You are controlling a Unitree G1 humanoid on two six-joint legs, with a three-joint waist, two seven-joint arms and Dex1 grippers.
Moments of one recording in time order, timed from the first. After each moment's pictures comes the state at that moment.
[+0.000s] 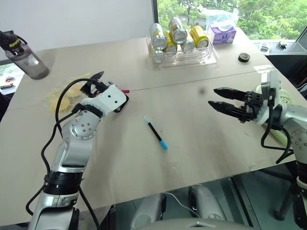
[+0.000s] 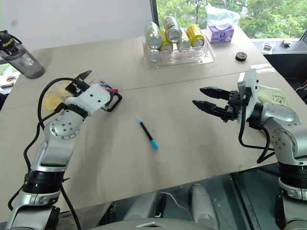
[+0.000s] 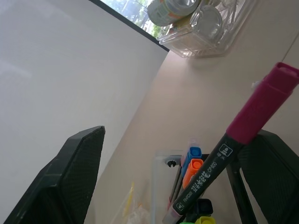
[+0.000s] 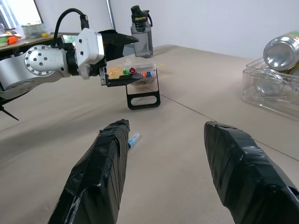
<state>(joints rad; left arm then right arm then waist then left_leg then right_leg) -0.31 0.61 0.06 -0.18 0.34 0.20 -0.29 -0.40 -0.66 -0.17 -0.28 0.73 0.61 0.97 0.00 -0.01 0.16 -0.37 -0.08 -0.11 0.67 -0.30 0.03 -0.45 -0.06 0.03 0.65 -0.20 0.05</state>
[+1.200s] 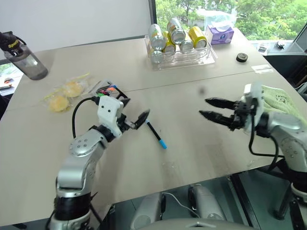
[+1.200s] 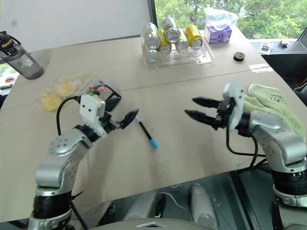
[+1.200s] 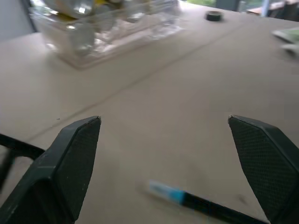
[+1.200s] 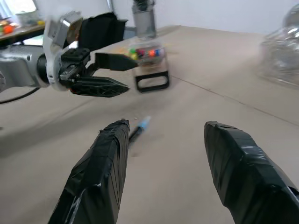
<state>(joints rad) -0.07 0.49 0.17 -0.52 -0.39 0.56 -0.60 -0.34 -0.61 -0.04 -0.41 0.70 0.67 0.86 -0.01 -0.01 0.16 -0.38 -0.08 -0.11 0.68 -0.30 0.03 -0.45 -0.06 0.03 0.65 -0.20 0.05</state>
